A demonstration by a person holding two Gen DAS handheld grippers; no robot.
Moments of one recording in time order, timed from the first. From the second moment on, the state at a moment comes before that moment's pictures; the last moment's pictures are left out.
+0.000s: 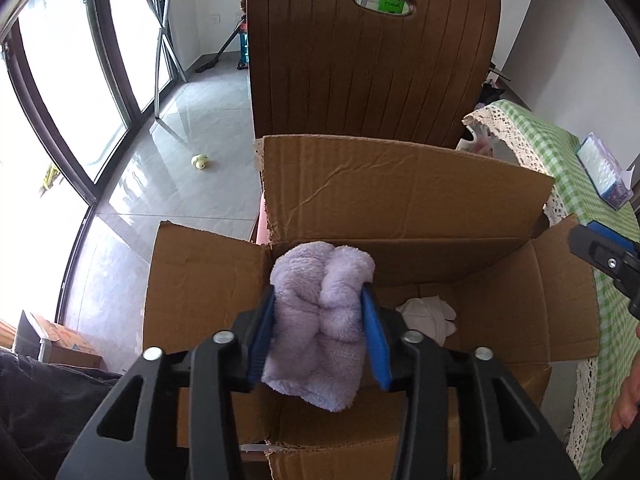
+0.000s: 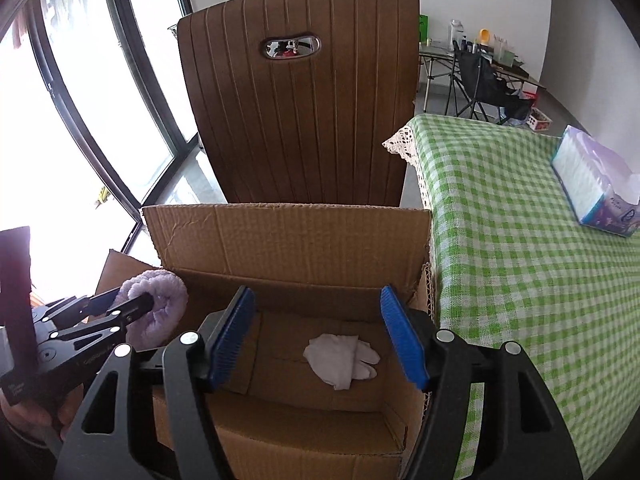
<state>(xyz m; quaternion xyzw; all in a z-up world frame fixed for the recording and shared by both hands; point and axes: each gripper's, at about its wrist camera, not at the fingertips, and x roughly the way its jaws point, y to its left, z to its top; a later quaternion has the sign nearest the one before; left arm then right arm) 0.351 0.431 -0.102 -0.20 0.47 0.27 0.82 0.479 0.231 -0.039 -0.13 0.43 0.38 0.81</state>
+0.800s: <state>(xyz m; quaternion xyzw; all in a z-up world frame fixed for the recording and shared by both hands) 0.317 0.418 -0.052 -0.19 0.44 0.28 0.83 0.441 0.206 -0.009 -0.13 0.42 0.37 0.82</state>
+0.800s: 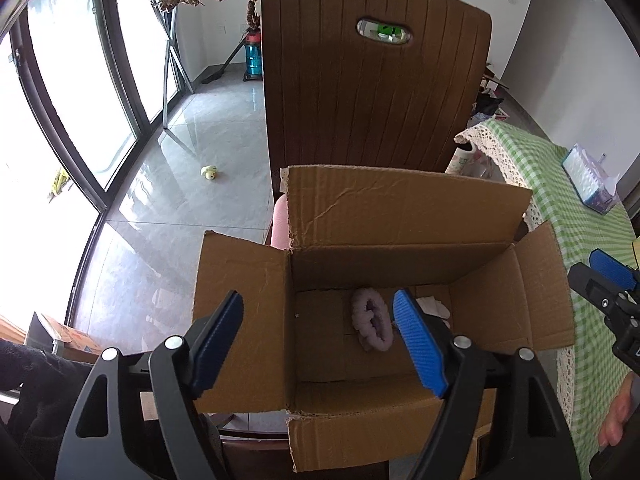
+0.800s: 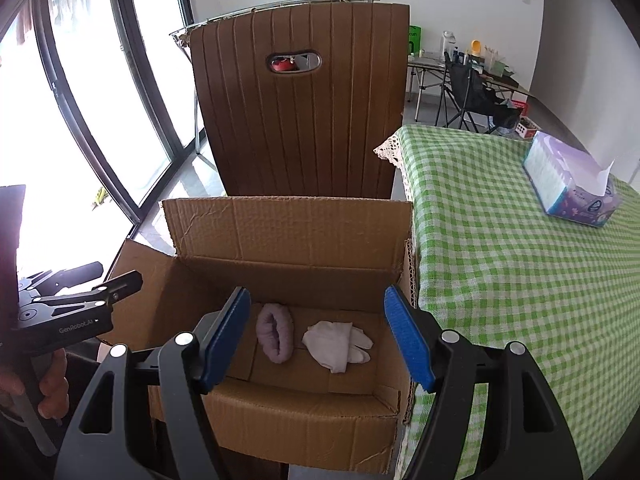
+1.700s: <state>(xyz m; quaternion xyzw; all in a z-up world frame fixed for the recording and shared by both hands) 0.182 0.277 0.060 -0.08 0.22 0.29 0.93 0.281 0.078 0.083 -0.07 0.19 0.36 0.91</state>
